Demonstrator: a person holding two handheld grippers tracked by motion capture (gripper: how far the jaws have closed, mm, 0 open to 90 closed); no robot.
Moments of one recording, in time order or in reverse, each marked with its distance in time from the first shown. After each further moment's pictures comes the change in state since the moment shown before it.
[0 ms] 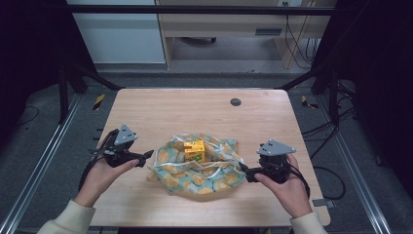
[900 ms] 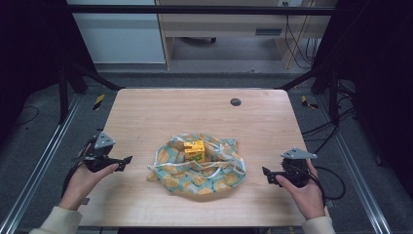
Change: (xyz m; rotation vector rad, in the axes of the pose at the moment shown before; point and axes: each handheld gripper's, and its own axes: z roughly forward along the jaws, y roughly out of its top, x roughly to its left) left arm 0.048 -0.068 0.006 0.087 0.062 -0.145; right arm -0.055 -0.073 0.007 0.123 -0.096 0.218
